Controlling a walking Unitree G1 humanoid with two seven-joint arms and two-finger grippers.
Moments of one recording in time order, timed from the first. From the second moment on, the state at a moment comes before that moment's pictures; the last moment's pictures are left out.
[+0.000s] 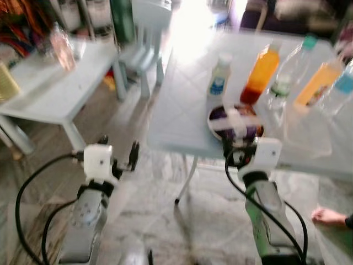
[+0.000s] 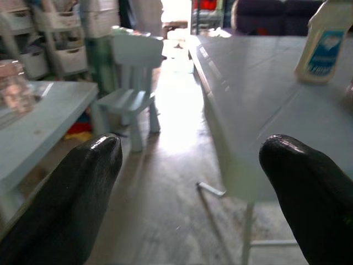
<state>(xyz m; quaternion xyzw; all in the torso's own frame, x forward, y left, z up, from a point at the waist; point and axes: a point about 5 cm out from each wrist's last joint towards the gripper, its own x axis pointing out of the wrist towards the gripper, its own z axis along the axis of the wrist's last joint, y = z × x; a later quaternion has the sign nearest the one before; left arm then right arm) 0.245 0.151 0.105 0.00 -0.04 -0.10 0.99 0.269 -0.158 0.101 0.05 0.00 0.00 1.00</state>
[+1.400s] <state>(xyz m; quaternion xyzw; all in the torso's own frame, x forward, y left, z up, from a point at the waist) 0.234 0.144 0.098 -0.01 -0.01 -0.13 0.99 0.296 -0.202 0.128 0.09 -0.05 -0.09 0.99</state>
